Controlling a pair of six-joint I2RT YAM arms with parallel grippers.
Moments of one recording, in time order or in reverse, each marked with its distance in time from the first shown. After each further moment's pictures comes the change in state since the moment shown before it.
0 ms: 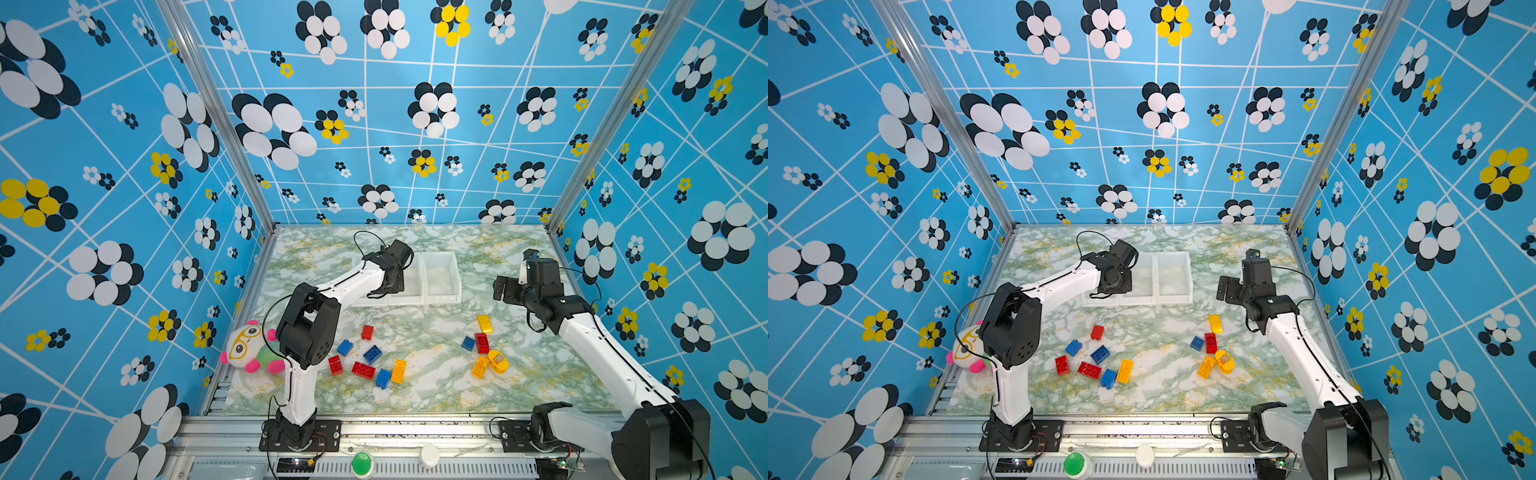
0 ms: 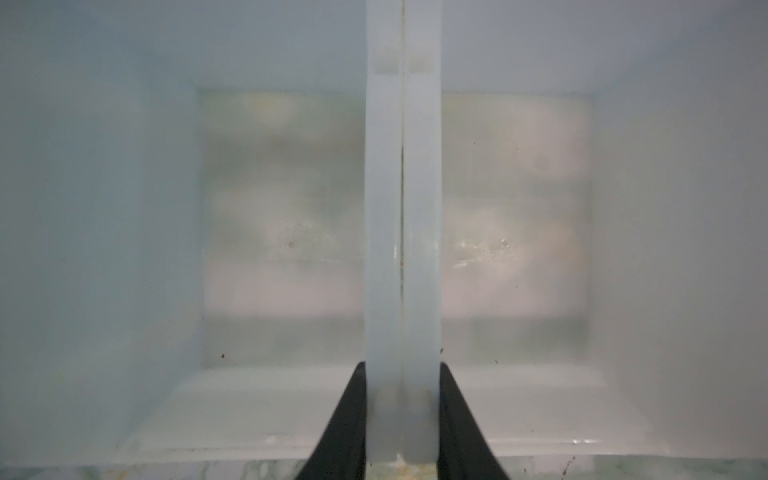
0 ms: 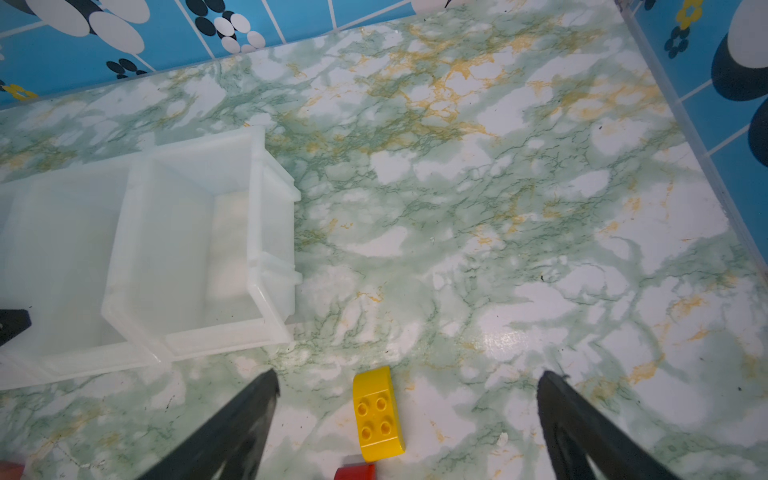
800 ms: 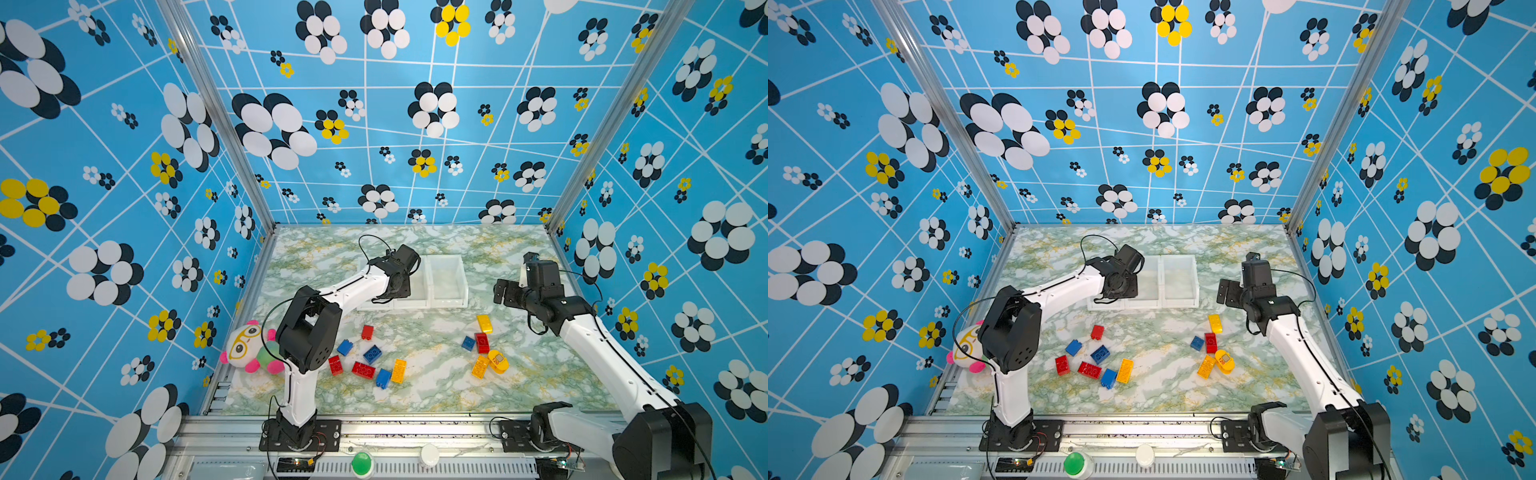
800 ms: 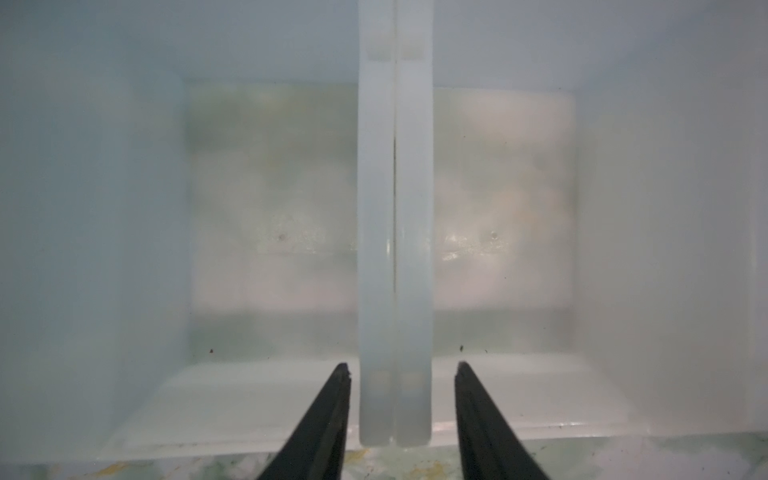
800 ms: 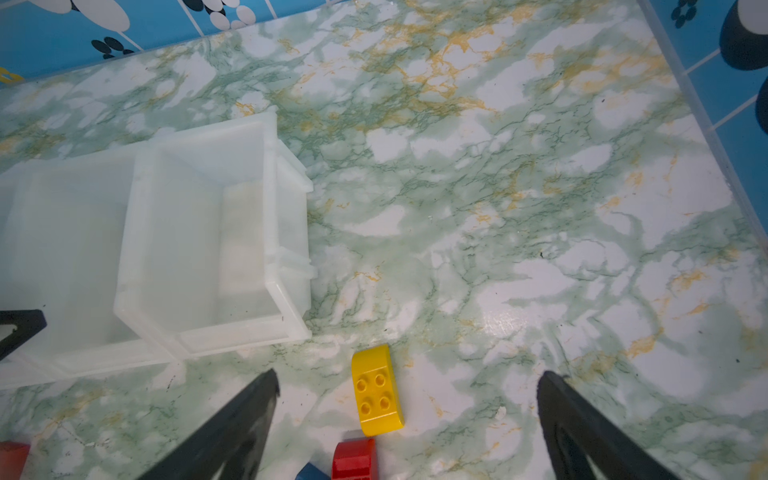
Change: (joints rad) left arm -0.045 -0.035 -0.031 0.018 0.018 -0.048; right arm 0.005 -0.014 -0.003 -0.063 -0.006 0.023
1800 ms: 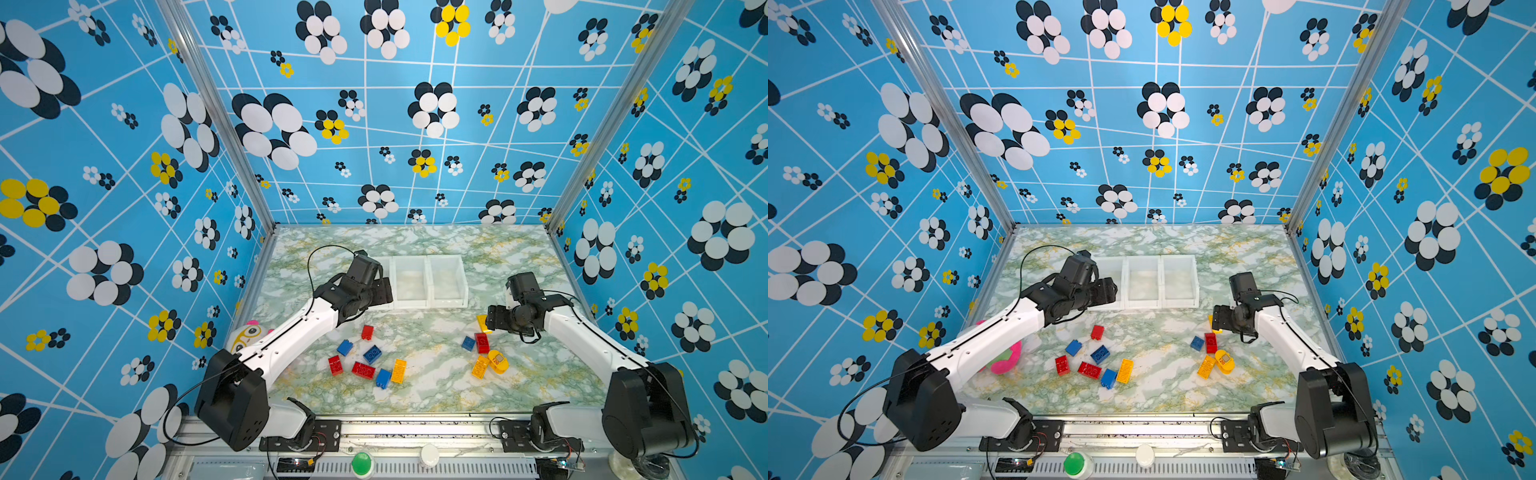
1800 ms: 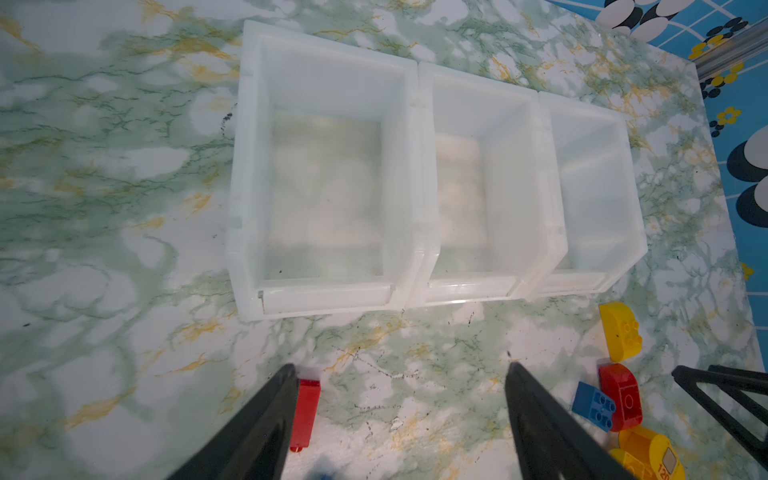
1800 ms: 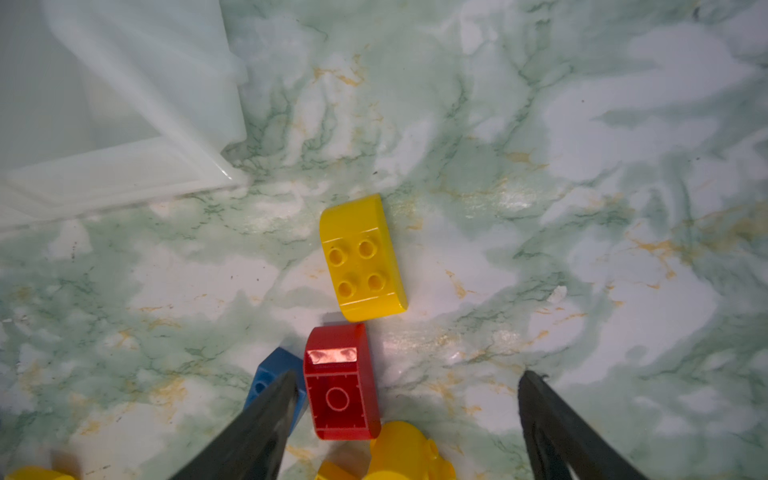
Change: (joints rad) left arm 0.089 -0.591 -0.455 0.192 0.135 0.009; right arm 0.021 0.180 -0.062 -0.164 -0.129 0.026
